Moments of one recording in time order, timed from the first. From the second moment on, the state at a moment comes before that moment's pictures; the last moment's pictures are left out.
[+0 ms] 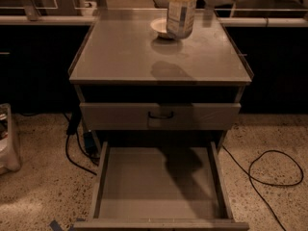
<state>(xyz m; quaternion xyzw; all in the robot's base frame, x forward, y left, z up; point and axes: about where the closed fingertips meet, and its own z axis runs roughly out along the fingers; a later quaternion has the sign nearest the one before) 0.649 -0.079 1.084 -0.23 0.79 0.13 0.55</state>
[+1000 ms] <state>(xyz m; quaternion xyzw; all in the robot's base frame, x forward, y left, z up) 0.582 -0.051 1.037 -0.26 0.80 0.13 0.52</state>
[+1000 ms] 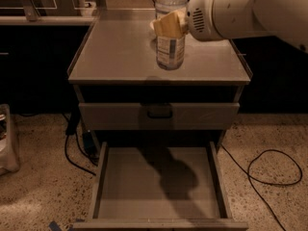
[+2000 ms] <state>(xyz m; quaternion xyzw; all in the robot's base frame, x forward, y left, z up) 0.537 -0.089 0.904 -0.26 0.83 0.15 0.47</state>
